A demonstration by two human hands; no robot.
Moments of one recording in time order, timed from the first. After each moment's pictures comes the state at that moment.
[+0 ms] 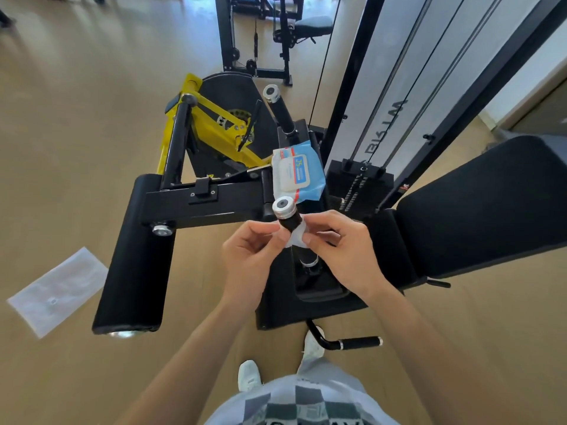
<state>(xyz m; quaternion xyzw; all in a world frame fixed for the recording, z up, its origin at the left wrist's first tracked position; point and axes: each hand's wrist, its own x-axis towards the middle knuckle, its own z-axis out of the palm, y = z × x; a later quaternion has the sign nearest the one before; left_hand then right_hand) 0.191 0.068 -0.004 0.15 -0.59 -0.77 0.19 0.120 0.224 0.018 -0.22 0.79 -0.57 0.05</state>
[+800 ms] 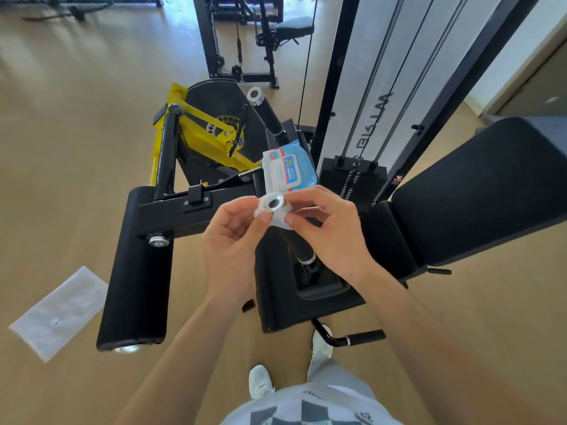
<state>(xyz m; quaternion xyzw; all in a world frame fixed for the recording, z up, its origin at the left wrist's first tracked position) 0.187 0.052 0.031 0.14 -0.58 -0.77 0.21 0.117 0.200 0.042 -0.22 0.77 -0.60 0.02</state>
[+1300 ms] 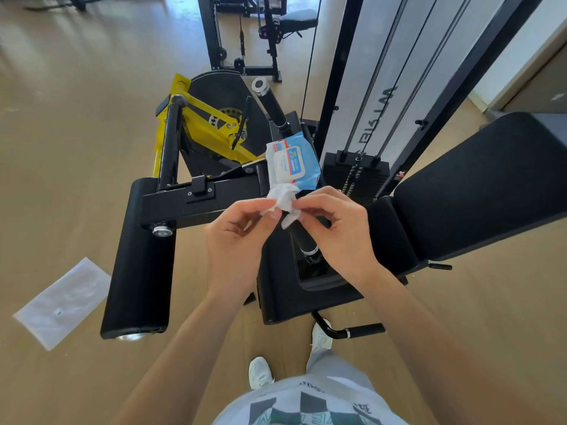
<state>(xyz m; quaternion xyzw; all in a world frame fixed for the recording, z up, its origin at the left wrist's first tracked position) 0.202 0.055 0.038 0.12 -0.65 -0.72 0.21 0.129 0.207 0.033 -0.27 0.77 -0.58 -0.06</state>
